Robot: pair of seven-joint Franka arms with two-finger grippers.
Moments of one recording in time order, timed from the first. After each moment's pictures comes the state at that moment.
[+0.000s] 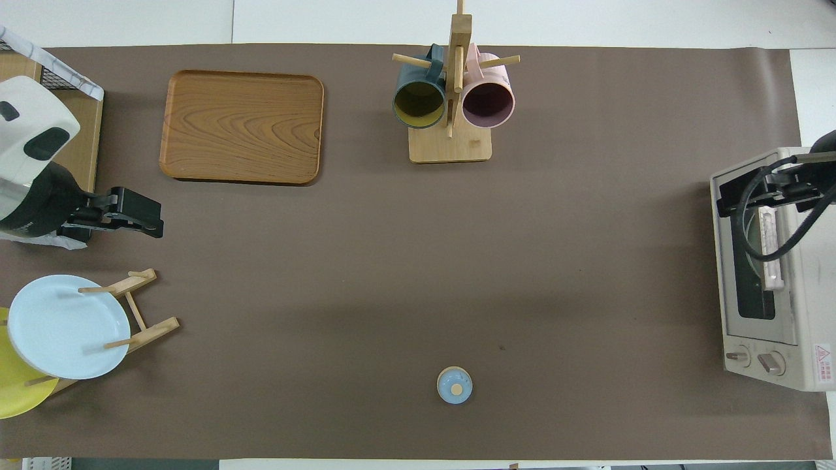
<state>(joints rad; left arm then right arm) -0.11 -0.02 -0.07 -1.60 -0.06 1.46 -0.16 -0.02 0.05 0.05 -1.49 -0.02 1.43 0.02</state>
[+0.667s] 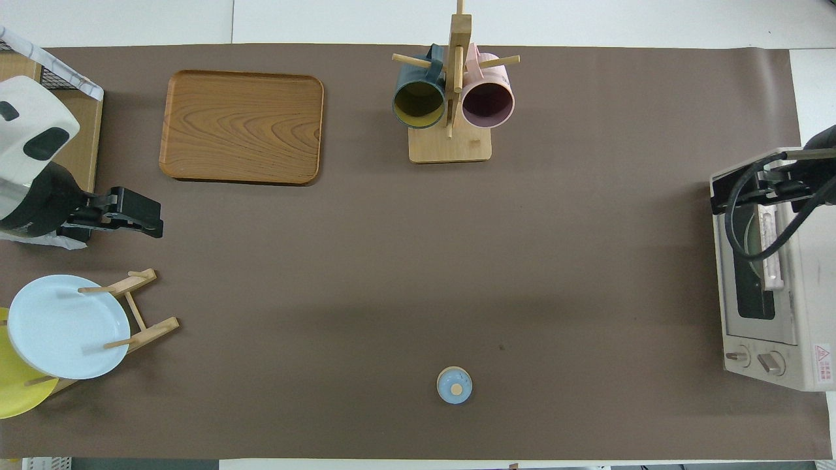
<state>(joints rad) -0.11 -0.02 -0.07 -1.60 -0.06 1.46 -0.16 0.06 0.04 -0.04 -1.49 -0.02 1.42 0.03</state>
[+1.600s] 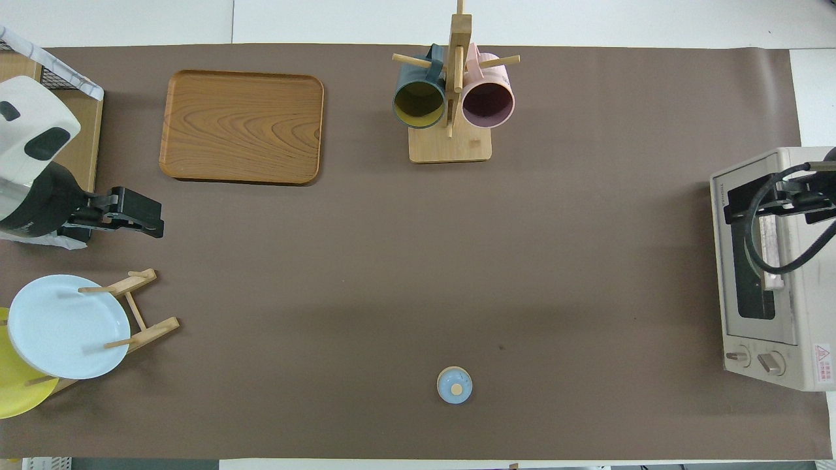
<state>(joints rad) -0.11 -0.02 -0.07 -1.60 -0.06 1.46 -0.16 0.07 0.00 -0.06 -1.52 -0.01 1.42 0.03</state>
